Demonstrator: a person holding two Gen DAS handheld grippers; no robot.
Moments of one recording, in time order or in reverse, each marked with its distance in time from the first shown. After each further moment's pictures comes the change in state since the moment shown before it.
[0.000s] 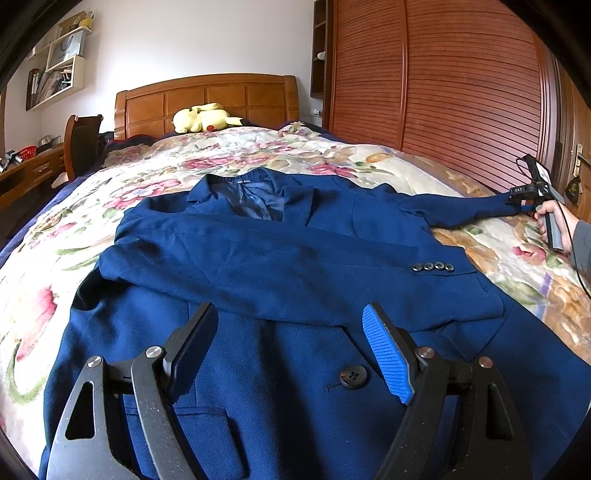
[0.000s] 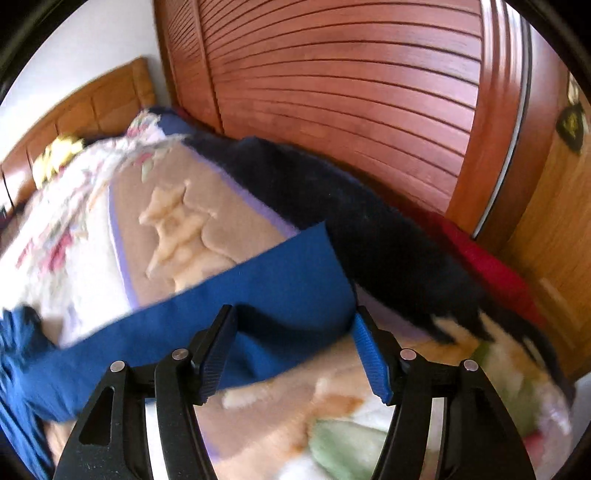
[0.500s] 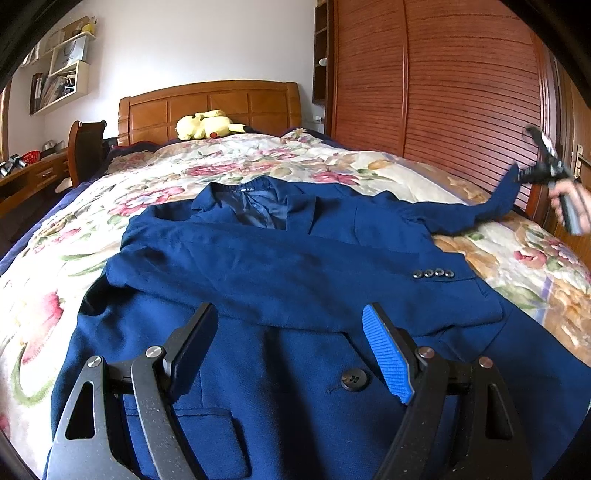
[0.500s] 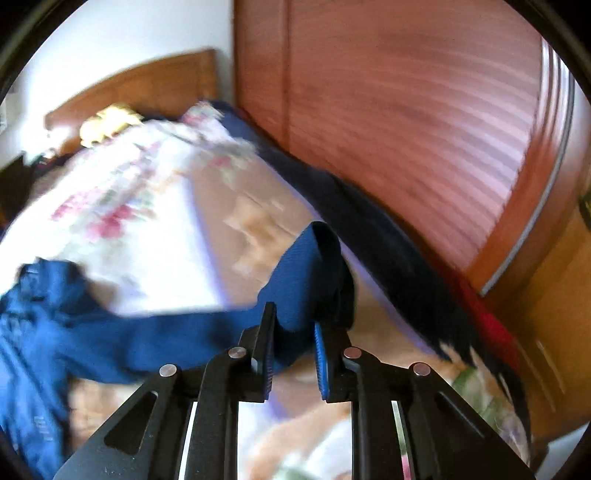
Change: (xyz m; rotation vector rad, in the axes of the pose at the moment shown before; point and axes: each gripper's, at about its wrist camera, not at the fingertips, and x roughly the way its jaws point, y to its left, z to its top) left arm -0.009 0.007 -0.001 0.006 -0.031 0.012; right arm -0.107 0.074 0.006 -0.283 -0.121 0.123
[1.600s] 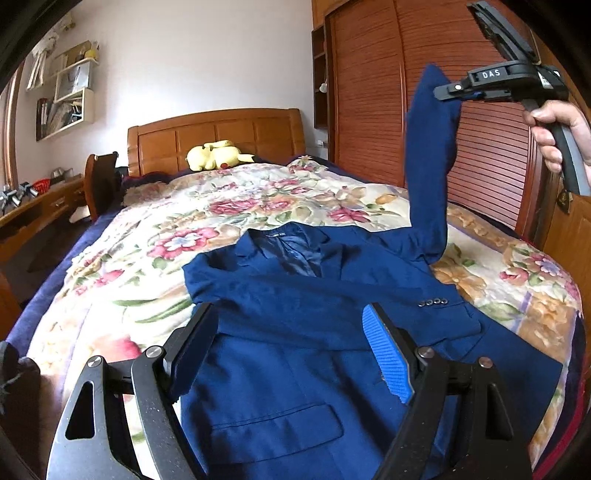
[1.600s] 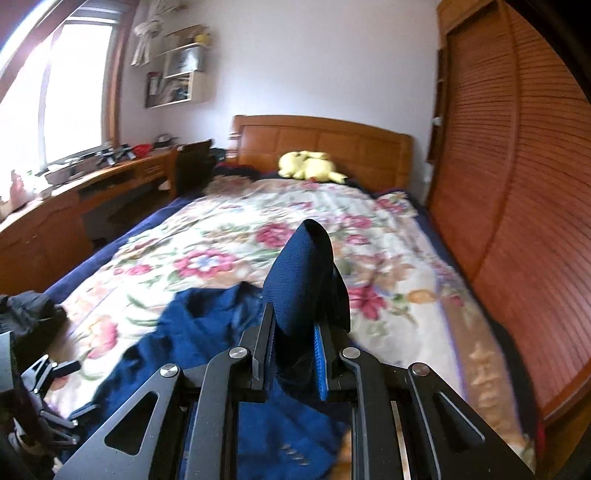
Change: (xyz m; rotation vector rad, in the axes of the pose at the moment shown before) left arm -0.094 0.056 0.048 0.061 -0.064 0.018; right arm -0.211 0.246 0.008 -0.403 -0.185 0.458
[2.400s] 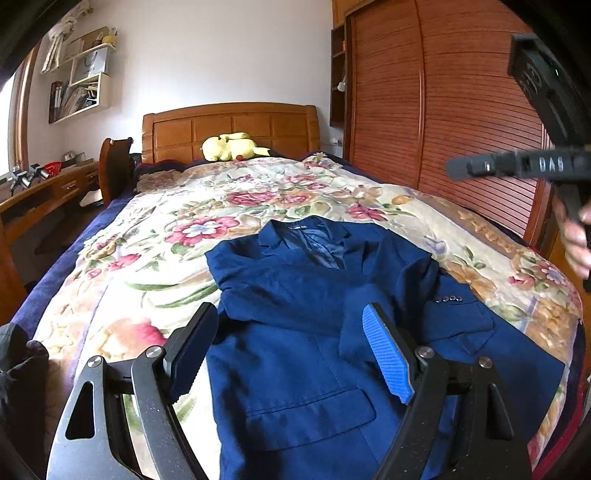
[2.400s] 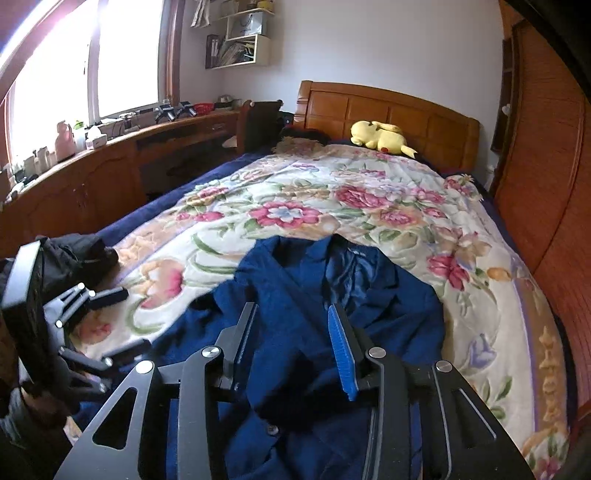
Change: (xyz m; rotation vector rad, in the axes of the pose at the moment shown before) left arm -0.002 0.036 -0.012 -0.056 0.023 0.014; right arm 0.042 0.007 -0.045 -0.052 0.119 0.174
